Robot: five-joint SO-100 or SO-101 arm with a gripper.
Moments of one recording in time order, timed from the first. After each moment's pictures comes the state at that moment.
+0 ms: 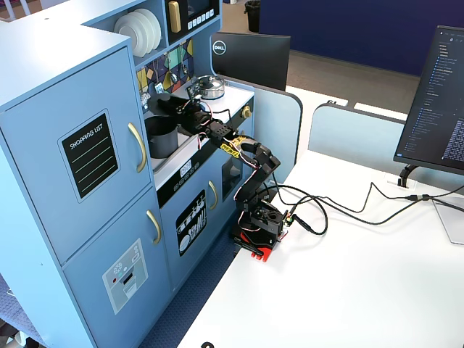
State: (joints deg) arm 10.8 118.8 106.3 -5.4 -93.1
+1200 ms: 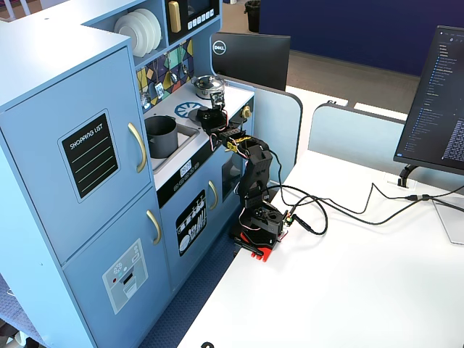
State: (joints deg) arm 33.0 106.2 120.3 -18.9 -88.9
